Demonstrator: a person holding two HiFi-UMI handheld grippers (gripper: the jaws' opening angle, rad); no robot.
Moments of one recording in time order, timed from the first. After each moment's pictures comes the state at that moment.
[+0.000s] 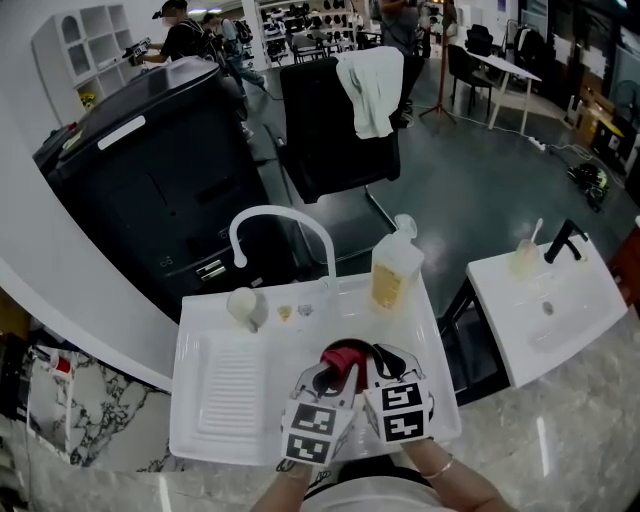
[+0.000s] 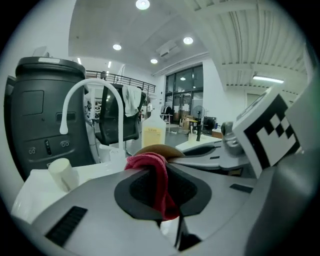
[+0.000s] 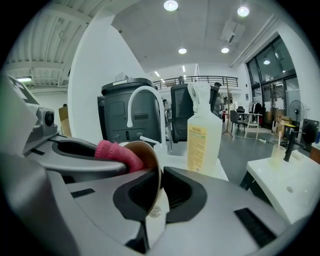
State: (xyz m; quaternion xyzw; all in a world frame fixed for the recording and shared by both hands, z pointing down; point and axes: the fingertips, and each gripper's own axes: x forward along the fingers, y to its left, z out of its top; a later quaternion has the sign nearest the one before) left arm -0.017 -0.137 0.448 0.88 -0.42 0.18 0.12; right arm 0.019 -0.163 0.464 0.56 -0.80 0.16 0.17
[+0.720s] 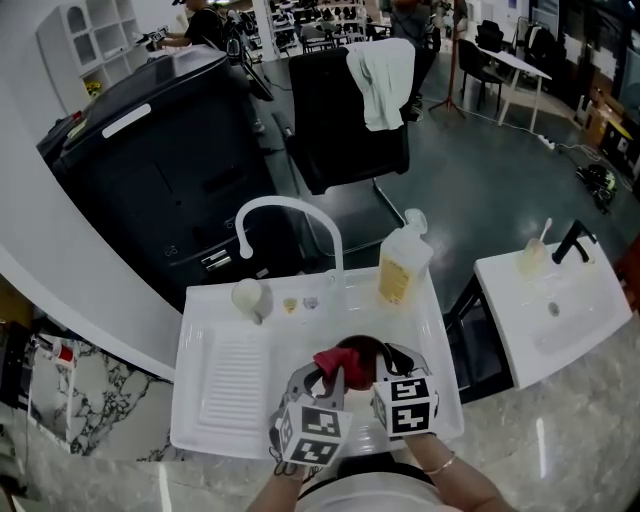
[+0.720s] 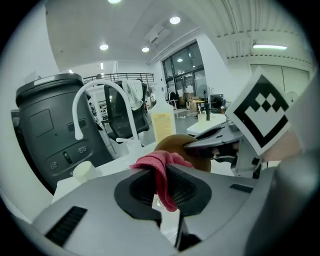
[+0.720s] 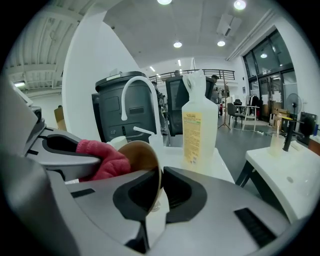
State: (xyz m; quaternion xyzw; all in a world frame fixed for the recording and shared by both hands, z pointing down) left arm -0.052 -0.136 0.470 0.84 -0.46 0.29 0.06; right arm 0.032 -0.170 0.492 0.57 -0.78 0.19 0.18
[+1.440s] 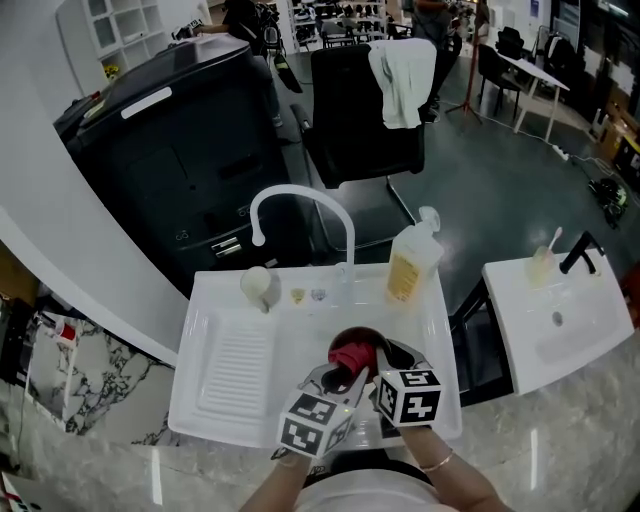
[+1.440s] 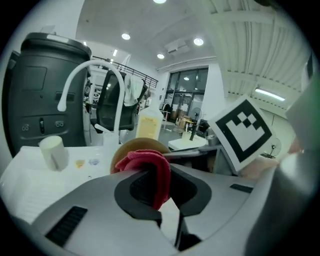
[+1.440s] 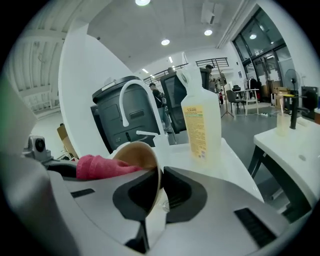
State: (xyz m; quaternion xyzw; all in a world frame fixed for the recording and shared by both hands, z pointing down) left arm -0.012 -0.115 0.469 0.89 -0.38 0.17 0.20; right arm 0.020 -0.168 0.496 0.54 -0.79 0.26 0.13
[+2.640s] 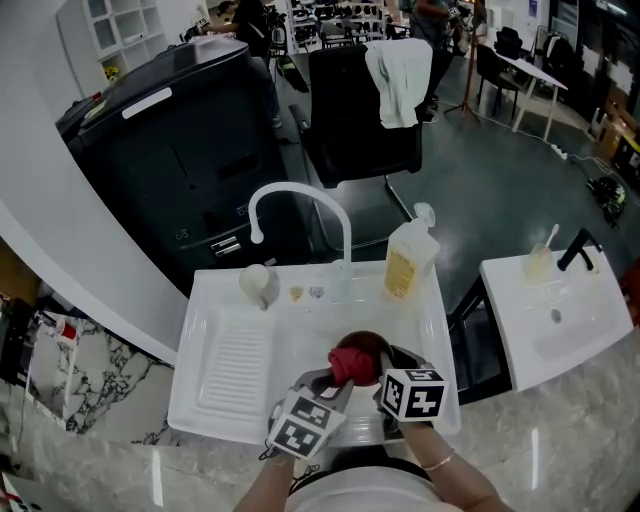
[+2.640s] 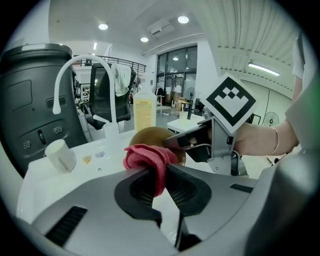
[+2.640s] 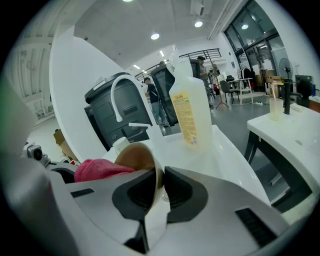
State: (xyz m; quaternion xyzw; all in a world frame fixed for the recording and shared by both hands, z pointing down) left arm -0.035 -0.091 0.505 0.87 -0.36 0.29 0.15; right arm 0.036 -0.152 0.523 0.54 -0.77 0.32 0.14
